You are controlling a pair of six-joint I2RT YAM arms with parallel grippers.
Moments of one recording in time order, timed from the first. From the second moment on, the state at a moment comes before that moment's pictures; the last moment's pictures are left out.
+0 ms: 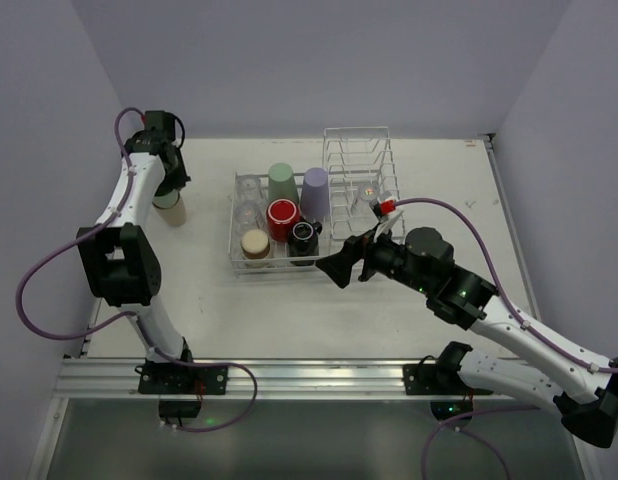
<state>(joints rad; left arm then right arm) 0.05 1.83 1.68 -0.85 -0.20 -0.22 0.86 0.87 0.83 -0.17 -0.07 0.44</state>
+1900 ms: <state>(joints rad) -0.97 1.51 1.45 -0.18 -0.15 -0.23 0.78 0.47 1.02 -0.47 0.44 0.39</state>
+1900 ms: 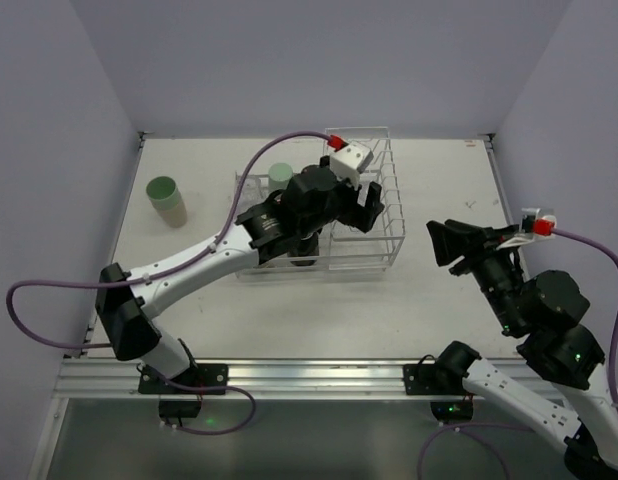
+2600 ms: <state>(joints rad) -0.97 1.79 1.70 -0.28 -0.29 -0.15 0.78 0.44 0.96 -0.47 0.43 0.39</state>
